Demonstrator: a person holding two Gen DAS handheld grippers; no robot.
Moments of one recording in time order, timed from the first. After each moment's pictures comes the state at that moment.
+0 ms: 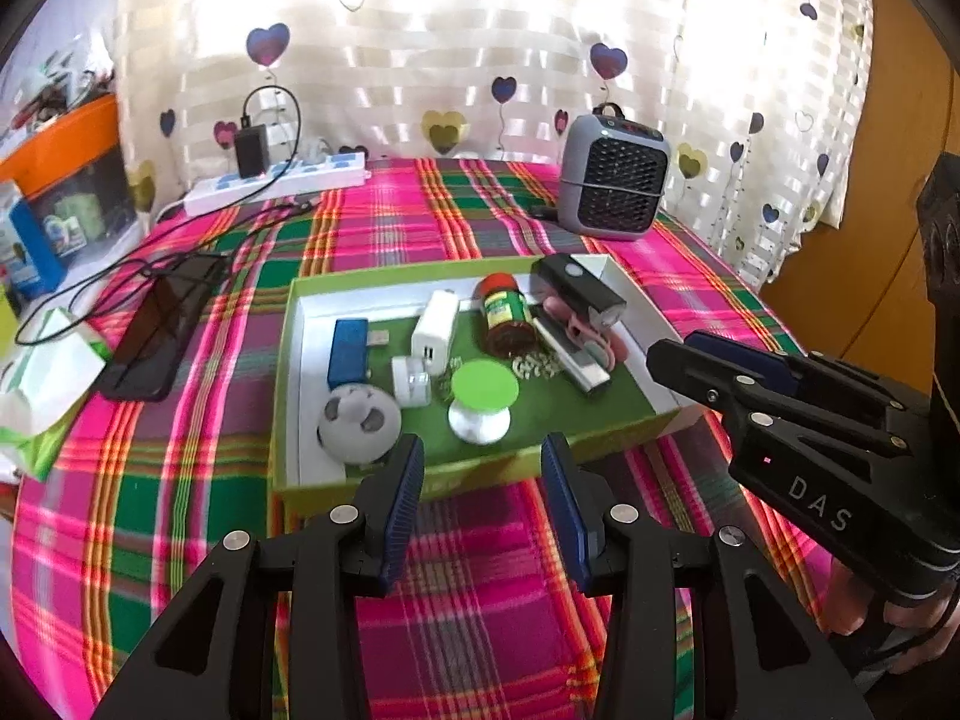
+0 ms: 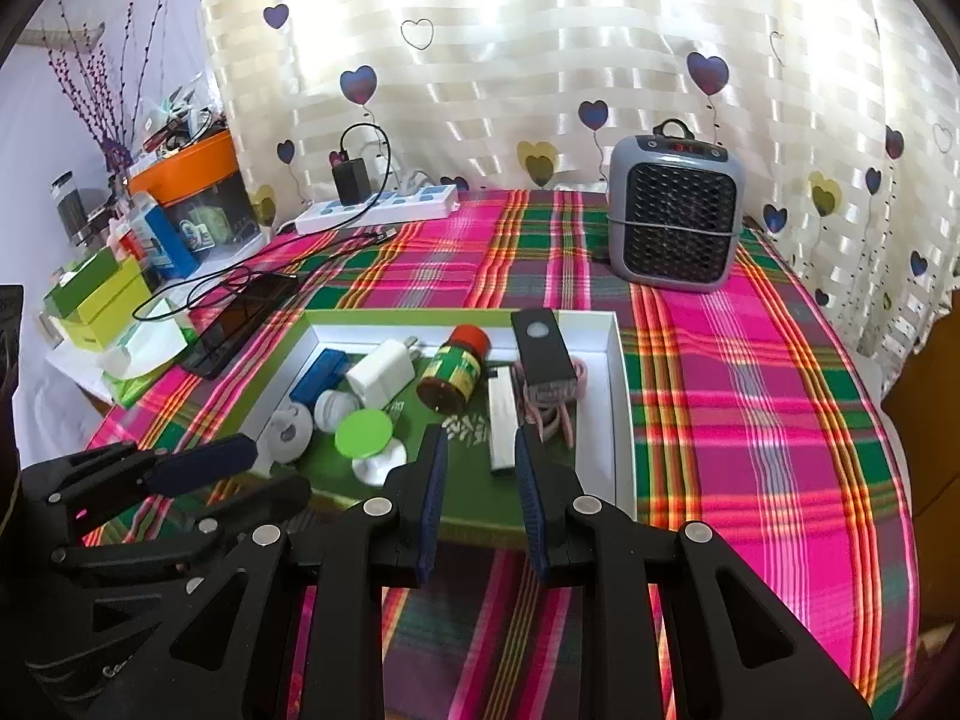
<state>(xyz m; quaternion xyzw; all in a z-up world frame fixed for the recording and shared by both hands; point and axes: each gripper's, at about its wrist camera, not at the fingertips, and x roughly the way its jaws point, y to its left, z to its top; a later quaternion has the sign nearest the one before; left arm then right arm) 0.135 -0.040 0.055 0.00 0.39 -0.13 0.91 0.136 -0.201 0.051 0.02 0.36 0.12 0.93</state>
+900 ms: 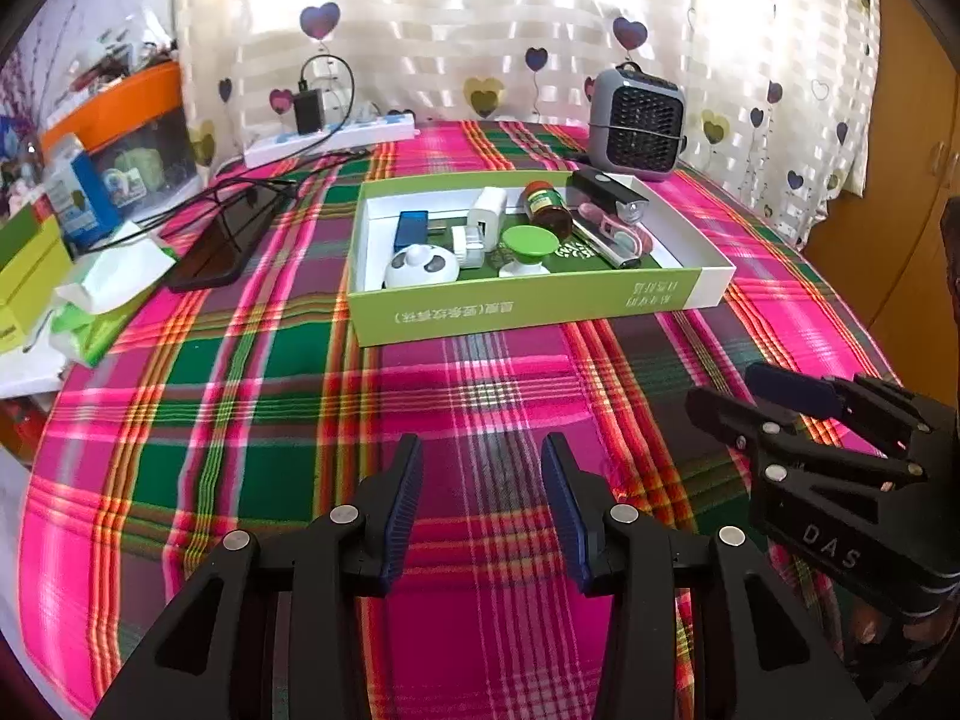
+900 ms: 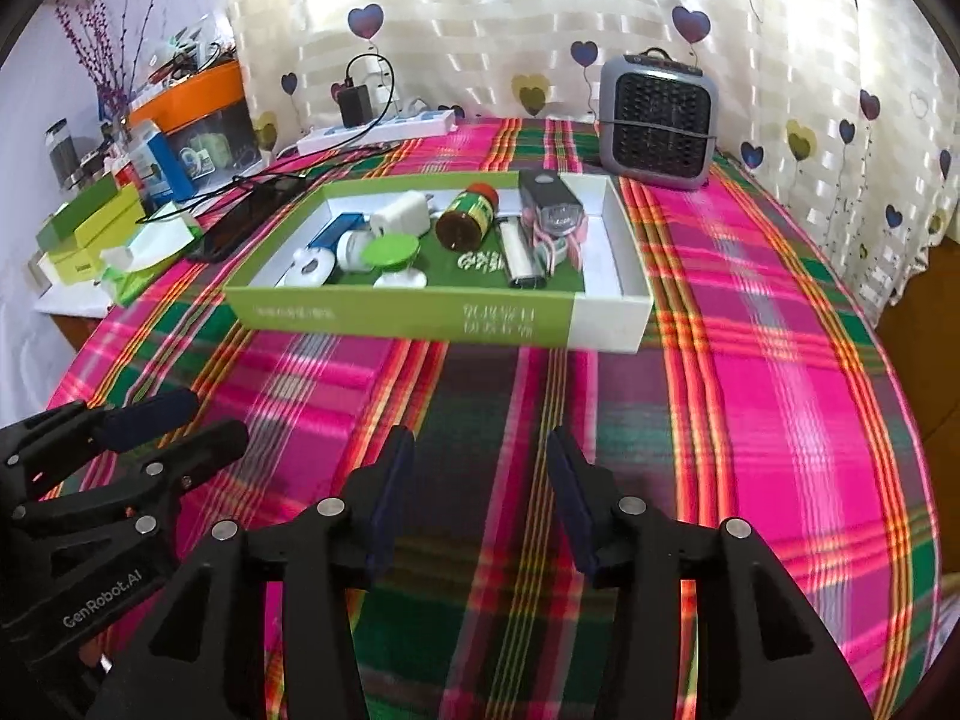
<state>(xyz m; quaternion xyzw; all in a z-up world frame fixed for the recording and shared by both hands) 0.062 -0.019 0.023 0.03 0.40 -0.08 0.91 0.066 -0.186 0.008 0.00 0.41 0.09 0.91</state>
